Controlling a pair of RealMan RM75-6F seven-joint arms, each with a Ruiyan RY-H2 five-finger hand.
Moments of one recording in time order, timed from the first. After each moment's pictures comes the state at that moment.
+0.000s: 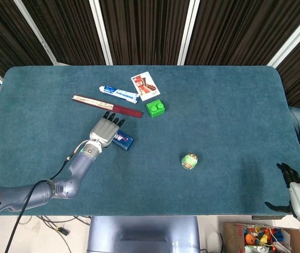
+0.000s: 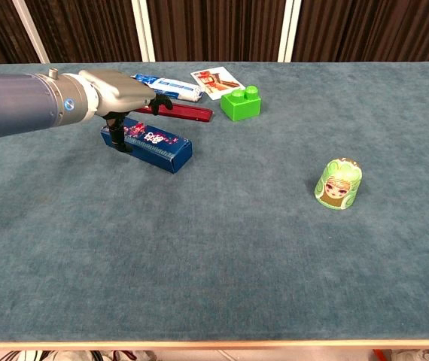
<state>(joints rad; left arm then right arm) -1.08 -1.62 -0.14 -1.26 0.66 0.76 0.84 0.06 -0.98 0.04 -1.81 -1.28 1.28 0.09</state>
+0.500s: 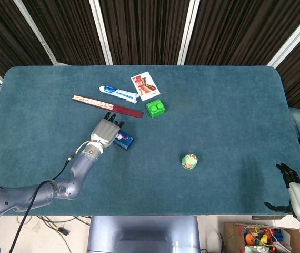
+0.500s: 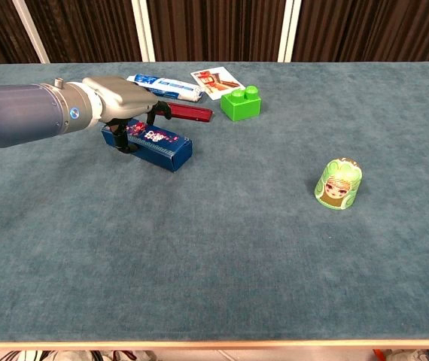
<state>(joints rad) -1.08 -1.65 -0.11 -1.21 0.68 0.77 0.81 0.06 -0.98 0.04 -1.82 -1.28 1.27 0.09</state>
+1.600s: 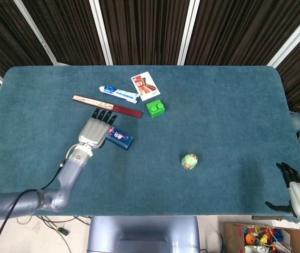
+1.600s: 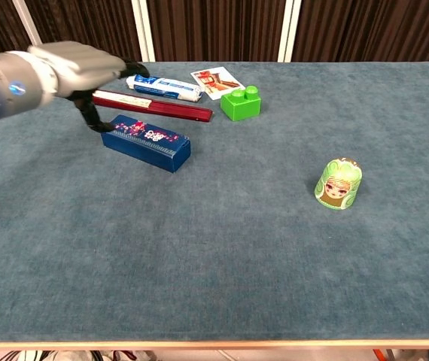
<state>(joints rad) -0.98 -1.47 -0.09 -1.58 0.72 1.08 0.79 0.06 -0.98 0.04 -1.80 -1.31 1.30 0.06</state>
